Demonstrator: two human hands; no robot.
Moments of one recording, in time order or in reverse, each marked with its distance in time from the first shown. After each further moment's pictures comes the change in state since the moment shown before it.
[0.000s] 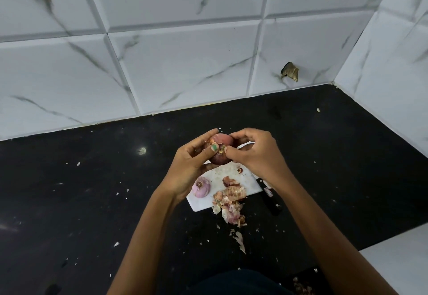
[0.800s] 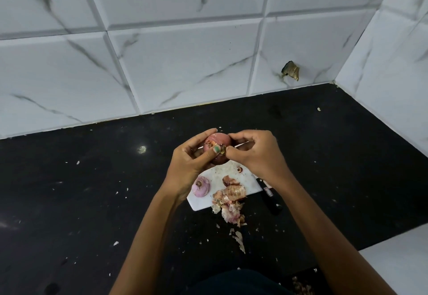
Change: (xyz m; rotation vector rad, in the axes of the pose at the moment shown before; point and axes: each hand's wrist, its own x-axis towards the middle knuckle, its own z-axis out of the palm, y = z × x) left_hand -0.002 -0.003 0.002 0.121 0.075 0.125; right_hand 0.000 0.001 0.000 0.006 0.009 -0.047
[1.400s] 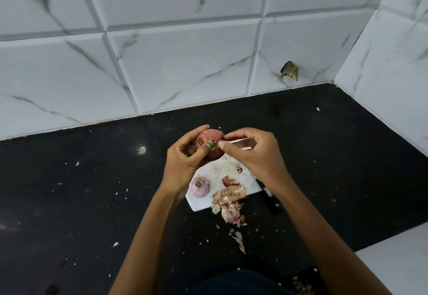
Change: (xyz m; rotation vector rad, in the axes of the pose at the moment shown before) left_hand 0.003 -0.001 -0.003 -0.010 0.110 0.053; right_hand -0.004 0.000 0.003 0.111 0.054 -0.064
